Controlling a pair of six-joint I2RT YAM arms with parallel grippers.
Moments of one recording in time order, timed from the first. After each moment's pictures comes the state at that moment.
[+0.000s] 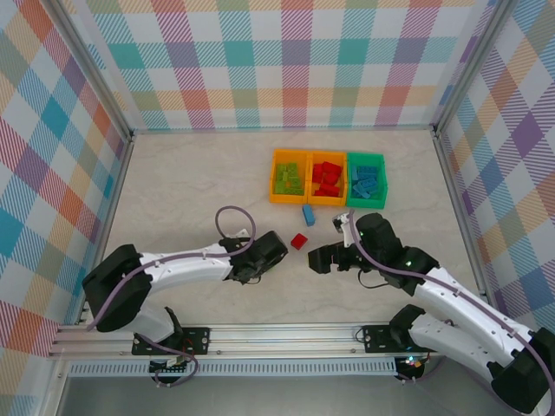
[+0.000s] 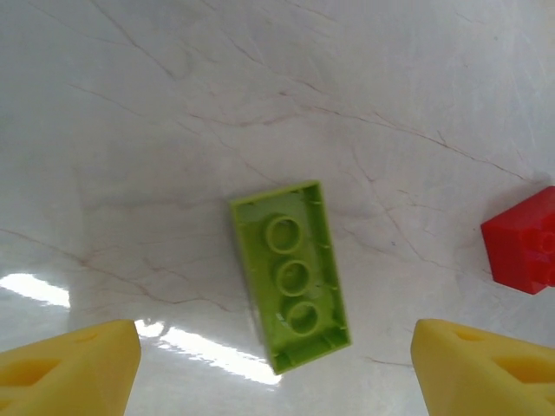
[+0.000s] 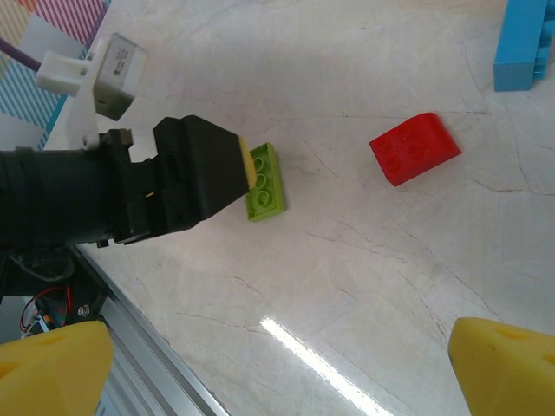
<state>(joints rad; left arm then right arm) -1.01 1.51 0.85 -0.56 -0.32 -1.51 0.70 0.82 0.62 -0.50 -0.31 0.46</state>
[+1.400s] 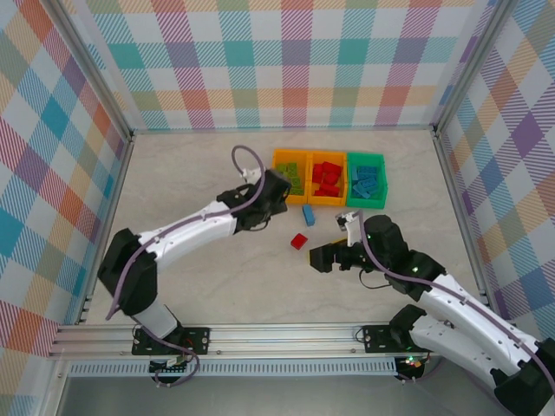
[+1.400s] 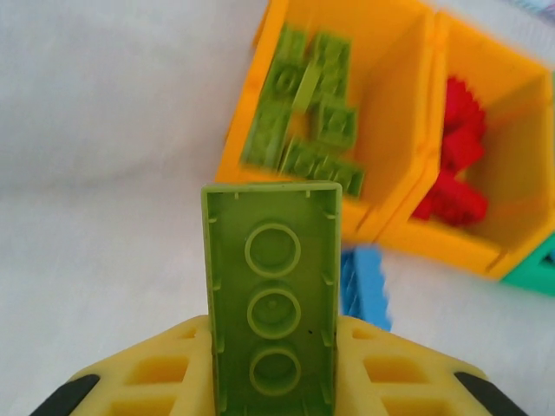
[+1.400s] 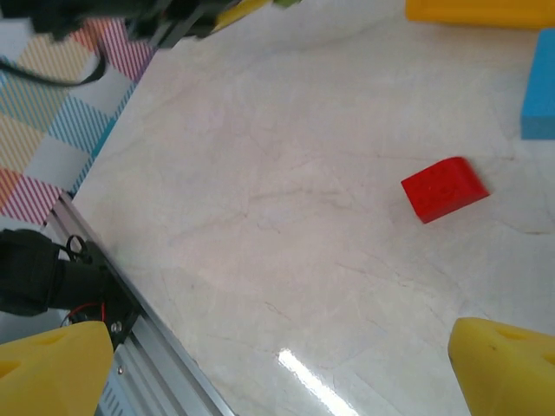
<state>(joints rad) -0.77 1.66 1.31 -0.51 -0.37 -0.90 0.69 0.75 0.61 -0.43 -0.33 0.49</state>
